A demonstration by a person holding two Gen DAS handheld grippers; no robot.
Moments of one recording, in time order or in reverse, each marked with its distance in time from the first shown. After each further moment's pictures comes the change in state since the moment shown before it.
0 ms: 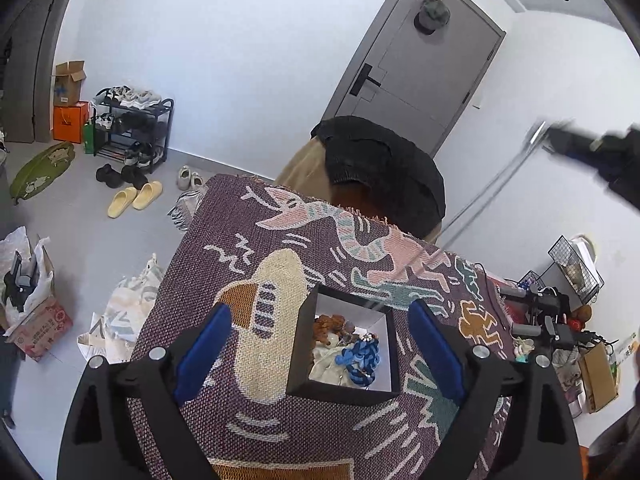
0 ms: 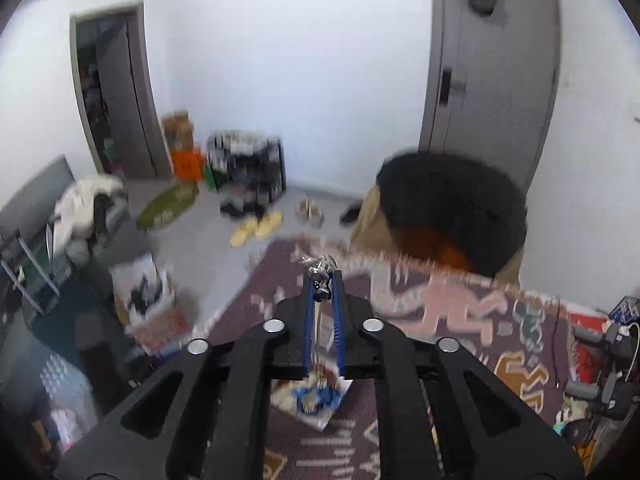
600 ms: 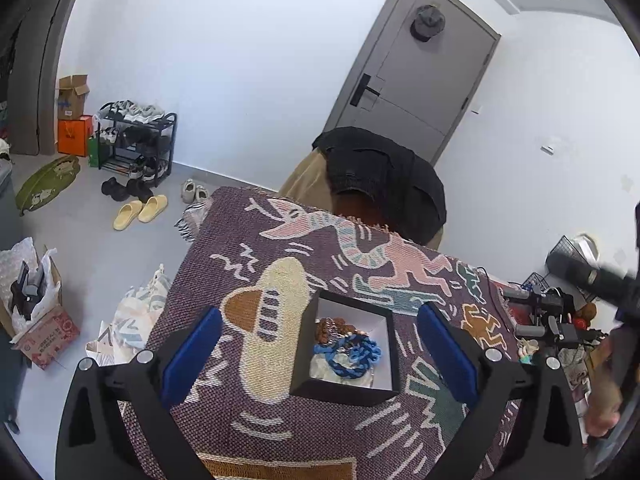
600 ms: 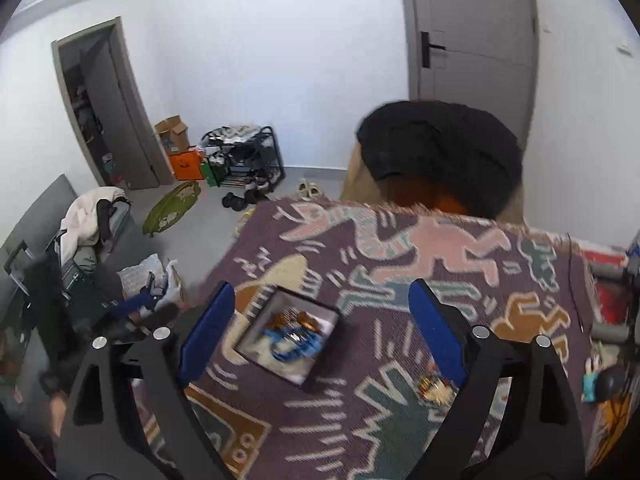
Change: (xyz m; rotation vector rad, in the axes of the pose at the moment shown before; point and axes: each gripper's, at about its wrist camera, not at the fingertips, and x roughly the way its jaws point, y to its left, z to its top) left arm -0.014 -0.011 -0.006 0.032 -0.047 0.016; right arm -0.006 -0.068 -0.086 0.140 0.001 0.037
